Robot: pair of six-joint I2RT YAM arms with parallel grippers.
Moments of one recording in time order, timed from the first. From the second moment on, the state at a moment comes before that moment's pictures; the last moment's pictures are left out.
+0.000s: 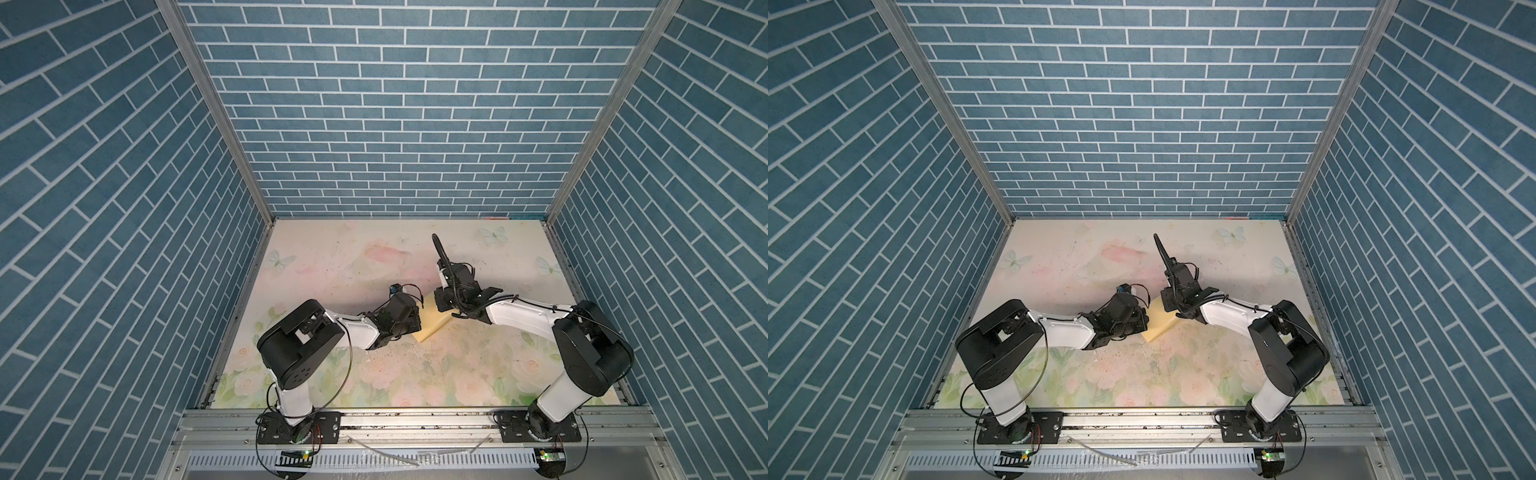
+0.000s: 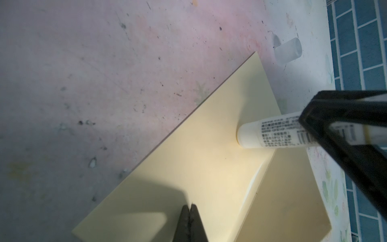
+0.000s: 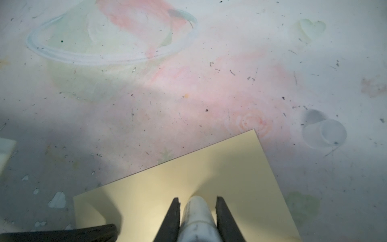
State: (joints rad) left arm -0.82 1.79 0.76 0.24 0.00 -0.94; right arm 0.67 1.65 0.91 -0.11 0.12 0.23
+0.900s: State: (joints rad) left arm -0.82 1.79 0.76 0.24 0.00 -0.94; right arm 0.76 1.65 0.94 -0.18 0.20 0.21
